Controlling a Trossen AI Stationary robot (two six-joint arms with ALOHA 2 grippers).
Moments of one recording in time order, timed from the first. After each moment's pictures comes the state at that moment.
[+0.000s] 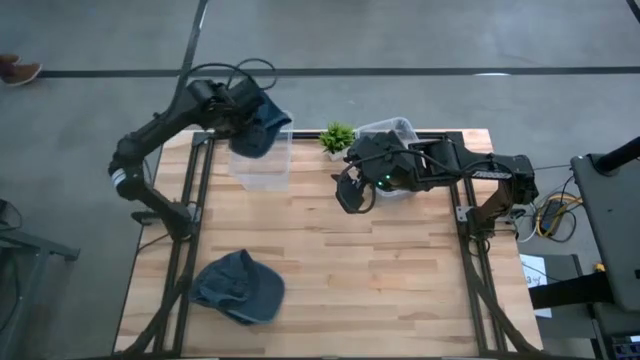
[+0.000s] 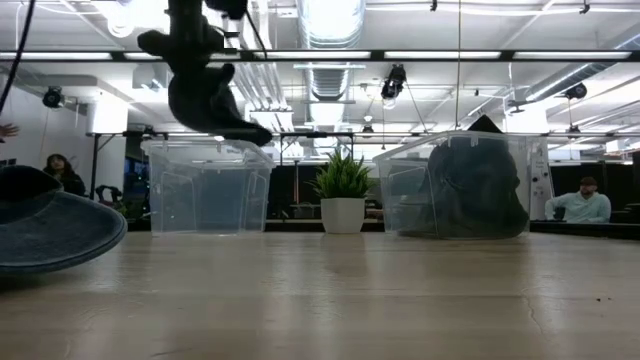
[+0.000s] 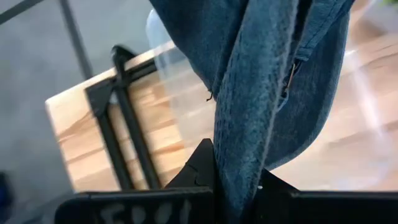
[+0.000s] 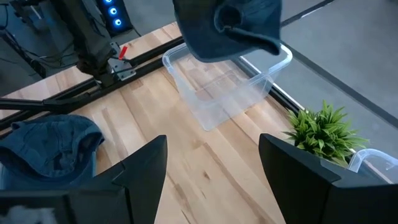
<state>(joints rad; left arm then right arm) 0.62 1.50 1.75 -1.55 -0.35 -0.52 0.09 1.66 1.98 -1.02 0.47 0.50</state>
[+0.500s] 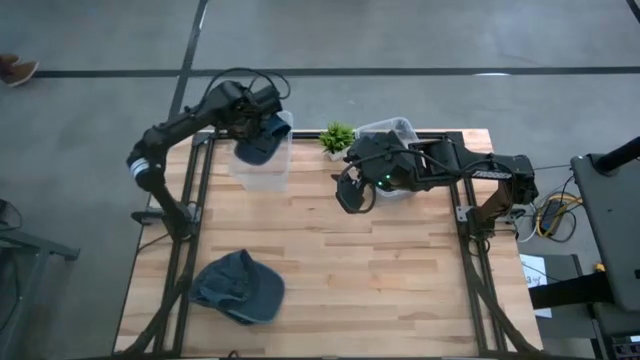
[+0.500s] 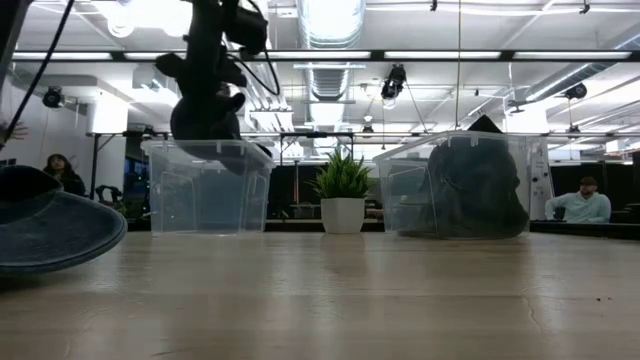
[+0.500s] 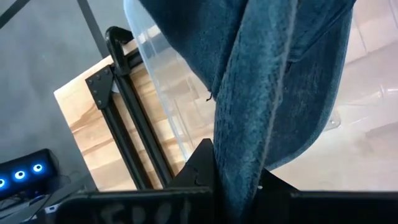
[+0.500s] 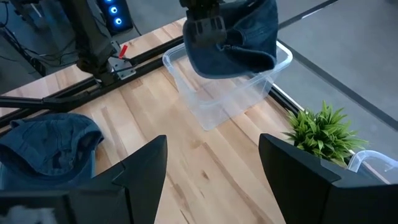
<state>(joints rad) 0.63 1.65 1.75 -1.57 -0.36 -0.49 0.09 1.66 1.98 -1.02 0.47 0.49</state>
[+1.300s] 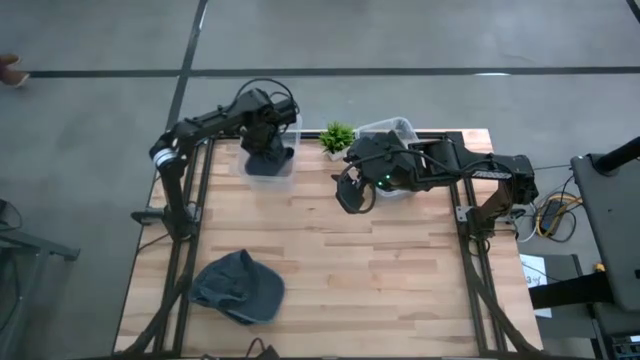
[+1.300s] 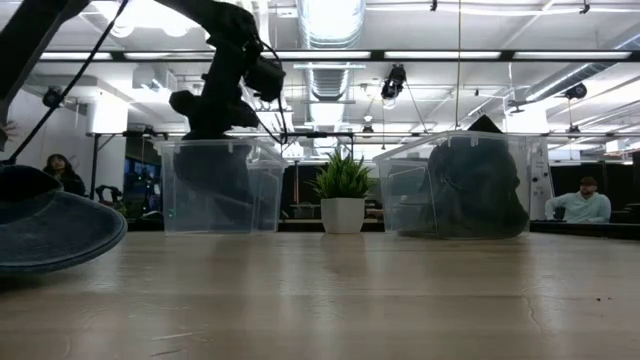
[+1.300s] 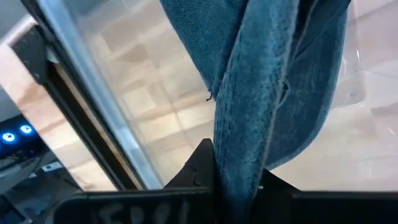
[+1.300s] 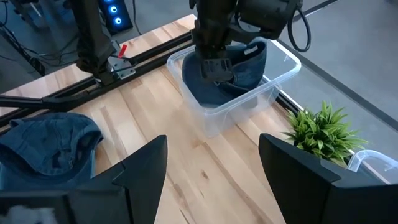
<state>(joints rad) 0.64 1.84 1.71 -1.56 -0.20 -0.50 0.09 1.66 1.98 -1.02 0.47 0.49</state>
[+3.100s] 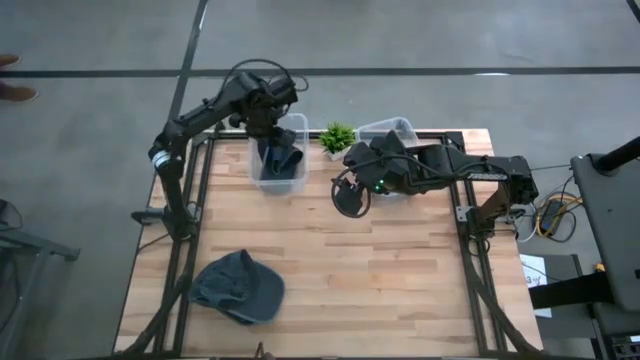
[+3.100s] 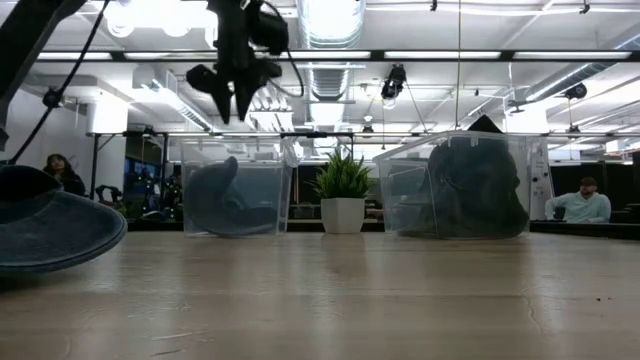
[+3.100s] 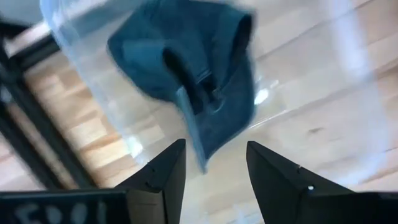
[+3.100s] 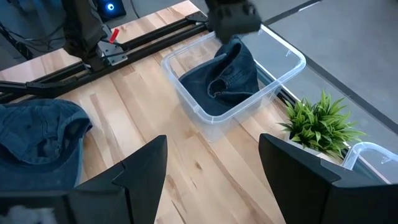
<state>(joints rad) 0.62 1.82 1.98 -1.57 -0.06 -0.50 0.09 1.65 1.92 -1.01 0.47 0.48</state>
